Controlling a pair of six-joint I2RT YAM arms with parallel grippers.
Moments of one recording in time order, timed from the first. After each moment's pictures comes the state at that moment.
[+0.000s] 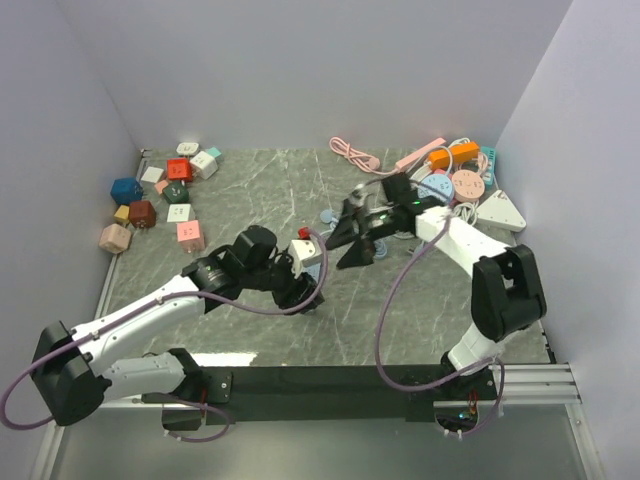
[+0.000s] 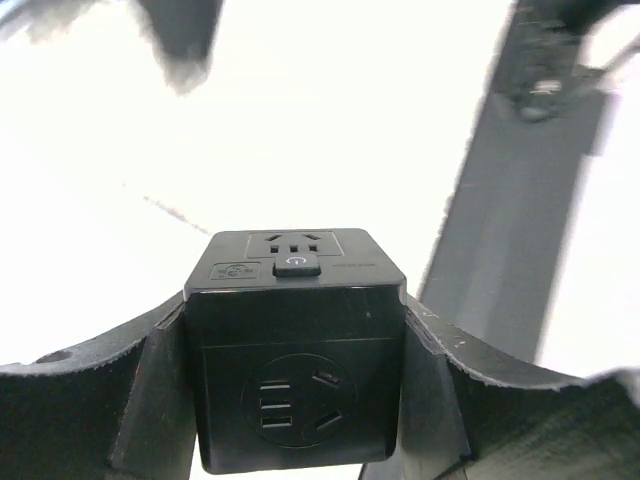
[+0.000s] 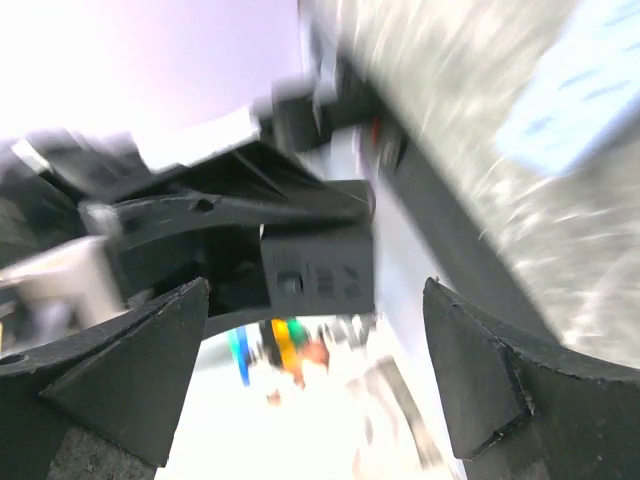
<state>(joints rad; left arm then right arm) -0.81 1.13 0.86 -0.37 0.47 0.08 0.41 1.65 1.18 -0.56 -1.16 0.65</state>
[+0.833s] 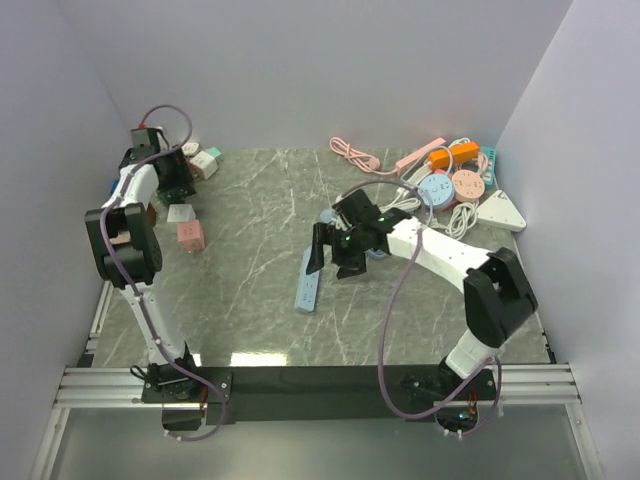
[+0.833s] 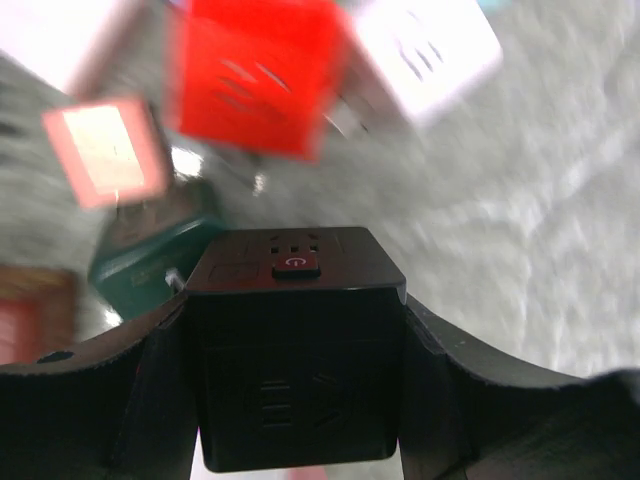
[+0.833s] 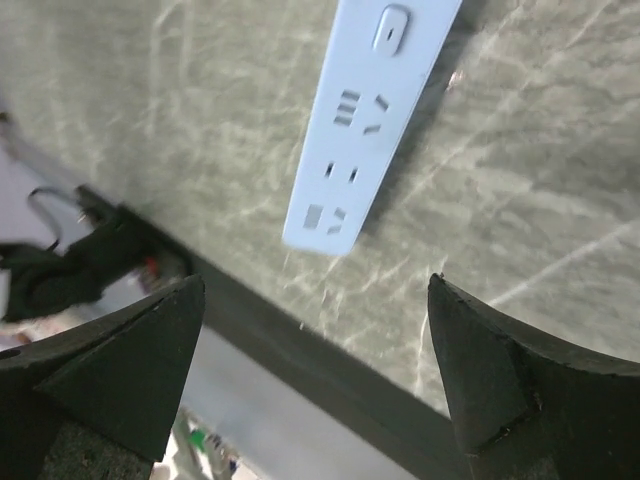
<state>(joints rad) 0.18 2.07 1.71 -0.44 0.11 -0.23 0.64 1.63 1.19 -0.61 -0.38 0.66</state>
